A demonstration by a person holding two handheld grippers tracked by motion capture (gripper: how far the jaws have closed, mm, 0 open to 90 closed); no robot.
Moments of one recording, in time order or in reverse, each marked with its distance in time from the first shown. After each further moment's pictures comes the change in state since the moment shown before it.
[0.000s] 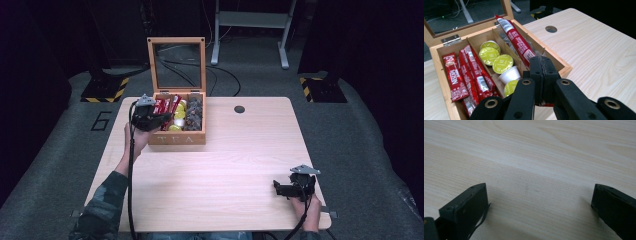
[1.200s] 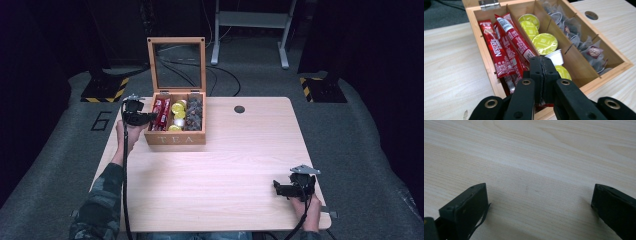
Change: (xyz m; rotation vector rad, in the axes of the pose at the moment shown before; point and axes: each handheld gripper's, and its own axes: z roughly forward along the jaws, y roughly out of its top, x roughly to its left) left arm 0.070 -0.022 0.022 0.109 0.110 -0.187; right arm 0.000 0.000 0.000 0.001 0.001 -0.001
